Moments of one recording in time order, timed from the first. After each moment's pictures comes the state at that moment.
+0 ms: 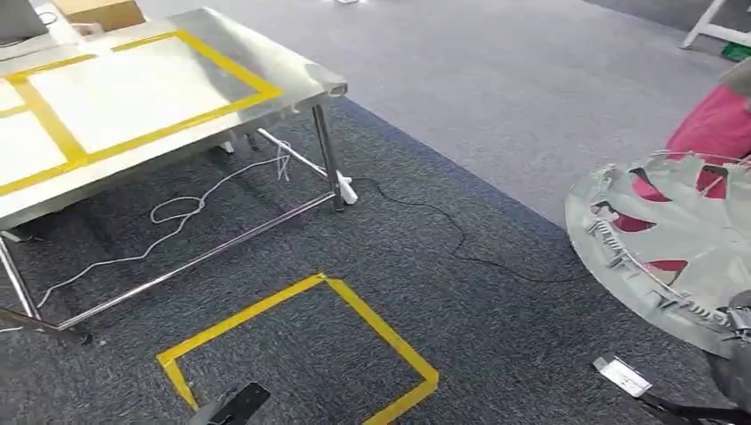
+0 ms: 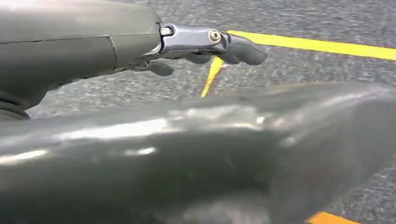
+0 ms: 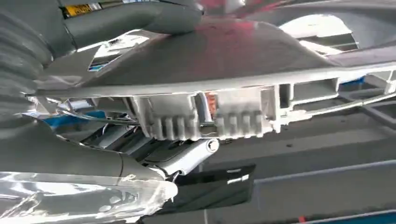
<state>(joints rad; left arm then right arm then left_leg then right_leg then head) -0.05 -0.09 -0.15 -0.19 -0.45 0.47 -0.39 0.40 -0.34 -0.25 -2.04 1.56 -0.68 -0.08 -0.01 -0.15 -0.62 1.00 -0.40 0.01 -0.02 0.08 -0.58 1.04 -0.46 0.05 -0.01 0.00</state>
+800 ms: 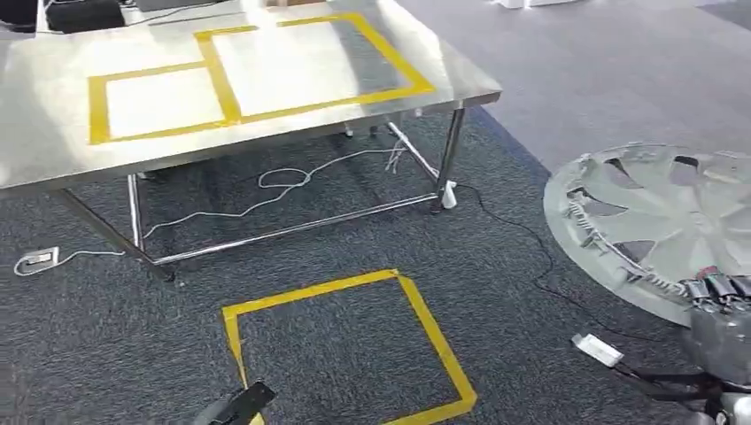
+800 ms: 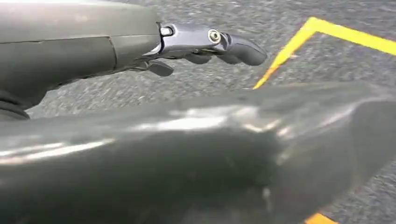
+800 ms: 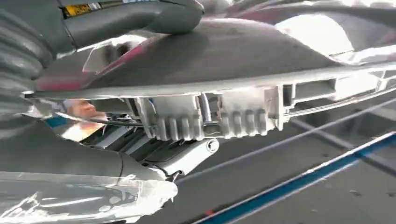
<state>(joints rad) -0.06 -0.10 -0.15 -0.19 -0.48 0.42 -0.37 0.21 -0.34 -0.19 -1.87 1.56 -0.68 -0.18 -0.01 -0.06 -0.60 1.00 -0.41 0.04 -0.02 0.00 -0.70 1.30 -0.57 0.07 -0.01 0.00</state>
